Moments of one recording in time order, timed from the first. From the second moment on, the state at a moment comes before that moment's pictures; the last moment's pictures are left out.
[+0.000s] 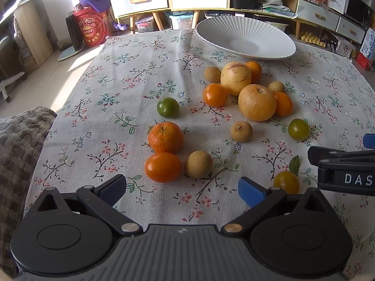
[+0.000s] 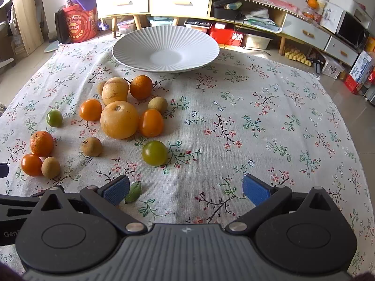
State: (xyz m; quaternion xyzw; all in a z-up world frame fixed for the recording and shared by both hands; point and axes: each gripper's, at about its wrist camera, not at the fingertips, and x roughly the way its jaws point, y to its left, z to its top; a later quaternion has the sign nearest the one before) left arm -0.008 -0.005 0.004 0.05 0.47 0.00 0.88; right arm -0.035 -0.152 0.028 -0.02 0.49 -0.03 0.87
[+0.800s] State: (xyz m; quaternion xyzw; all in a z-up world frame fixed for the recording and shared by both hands) left arm -0.001 -0.001 0.009 0.07 0.47 -0.01 0.88; right arm -0.030 -0.154 0.031 -0.03 0.48 -0.01 0.87
